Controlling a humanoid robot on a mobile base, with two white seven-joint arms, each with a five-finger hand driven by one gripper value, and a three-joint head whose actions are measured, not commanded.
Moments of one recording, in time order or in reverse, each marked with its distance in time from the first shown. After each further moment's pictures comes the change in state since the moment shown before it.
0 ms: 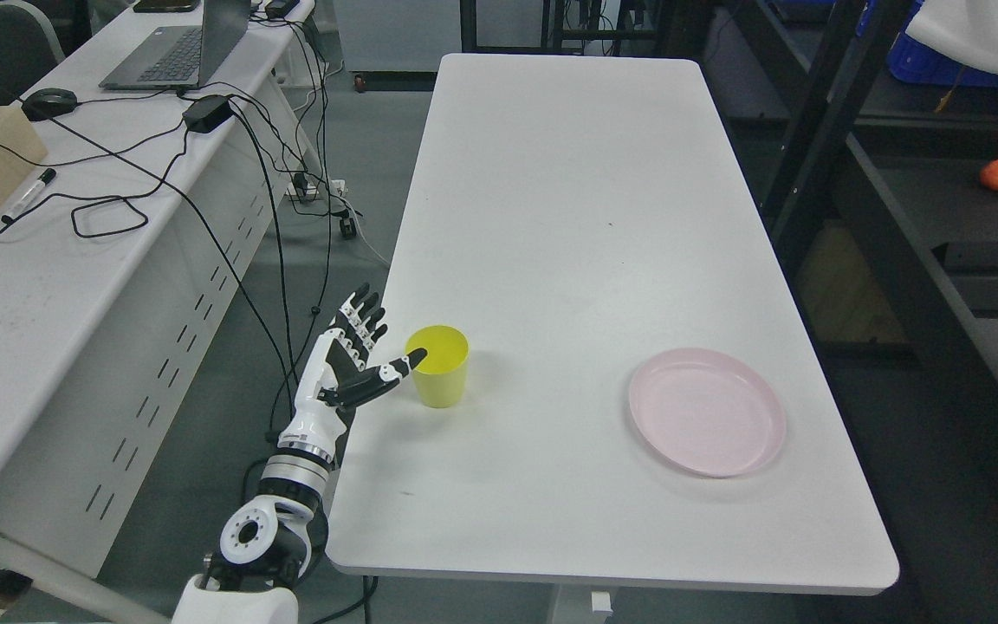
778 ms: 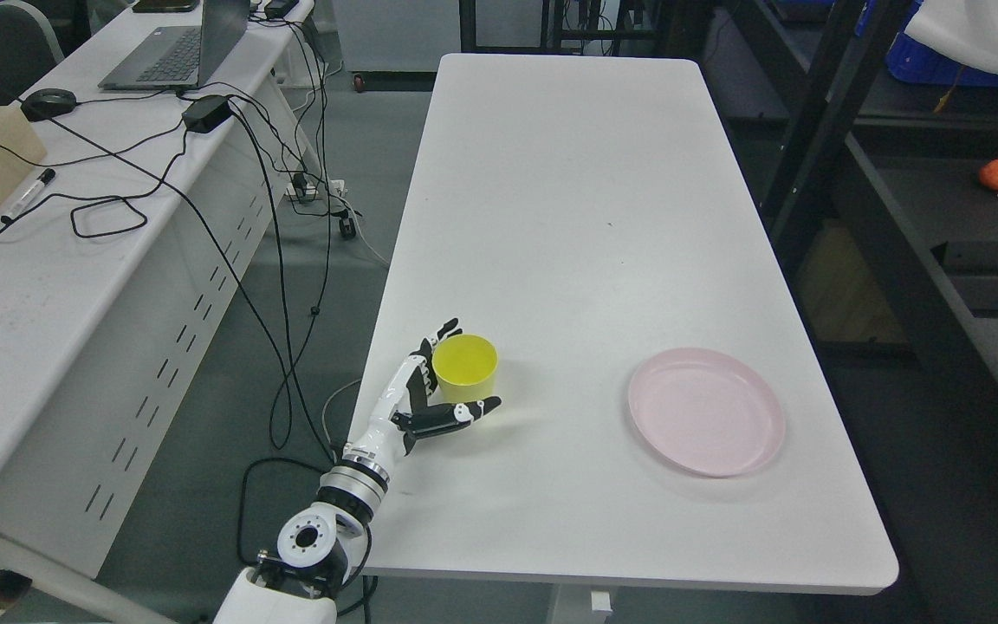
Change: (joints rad) left arm -0.025 0.000 -0.146 0.095 -0.111 -0.006 -0.030; right arm 0.000 0.000 0.000 0.000 0.000 0.000 0.000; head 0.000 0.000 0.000
